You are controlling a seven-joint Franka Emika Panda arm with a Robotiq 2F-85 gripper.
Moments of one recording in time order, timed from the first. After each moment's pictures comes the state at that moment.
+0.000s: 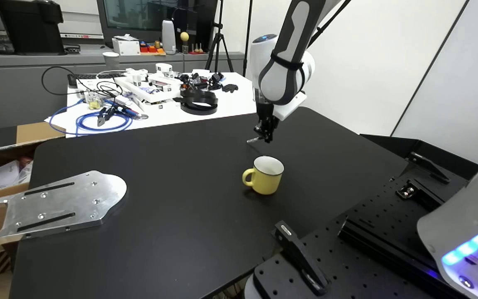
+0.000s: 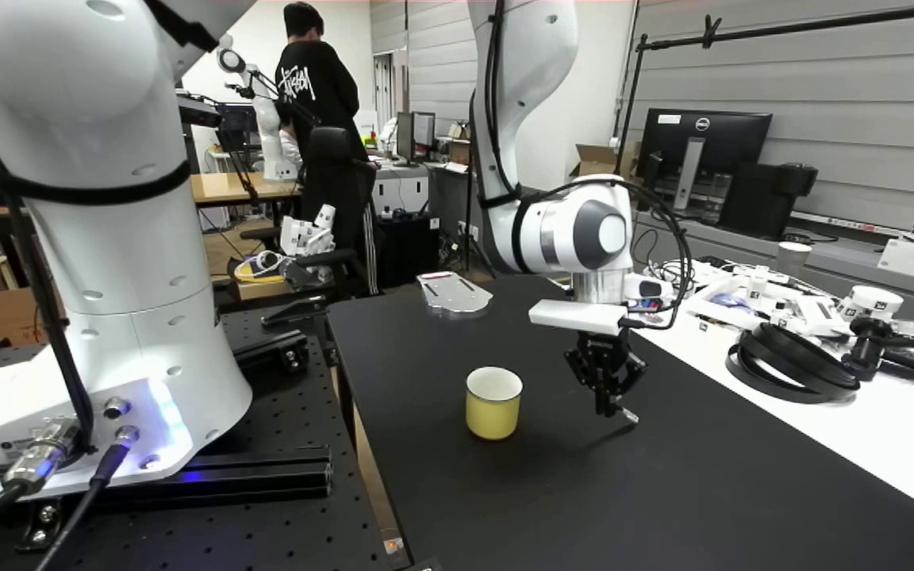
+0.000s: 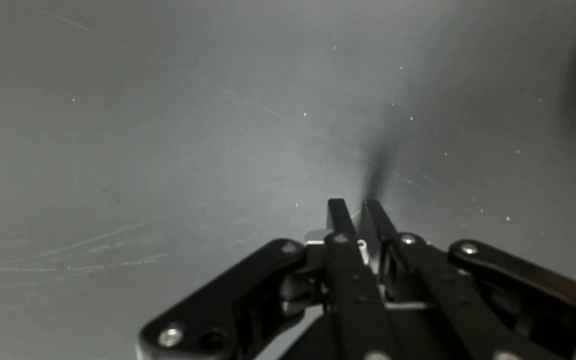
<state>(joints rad) 0.16 0.81 -0.23 -2.05 -0.39 2.83 0.10</state>
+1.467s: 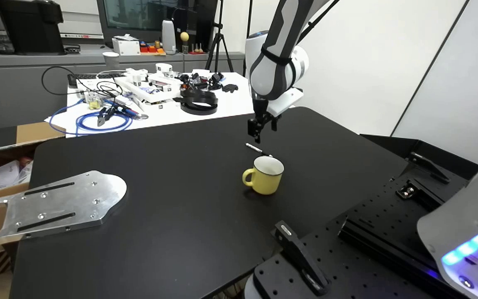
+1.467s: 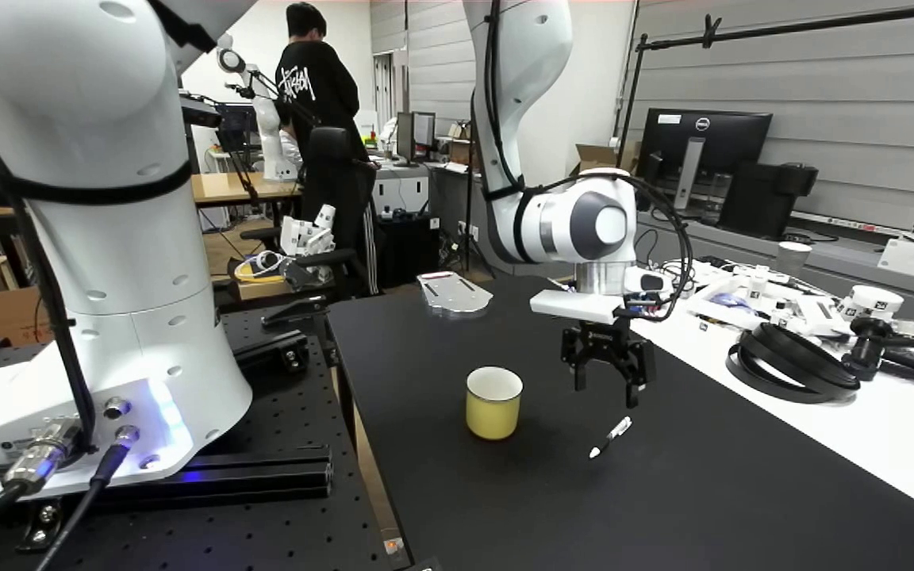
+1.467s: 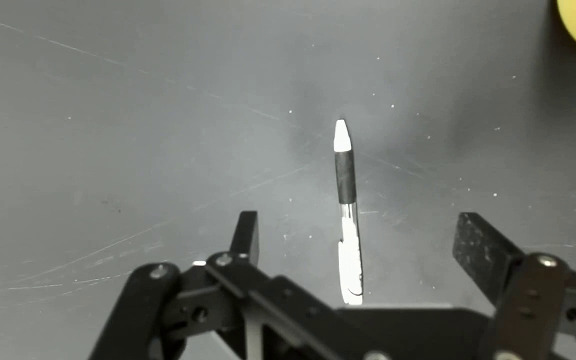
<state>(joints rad) 0.20 0.81 -0.25 -2.02 -0.28 2.76 0.10</state>
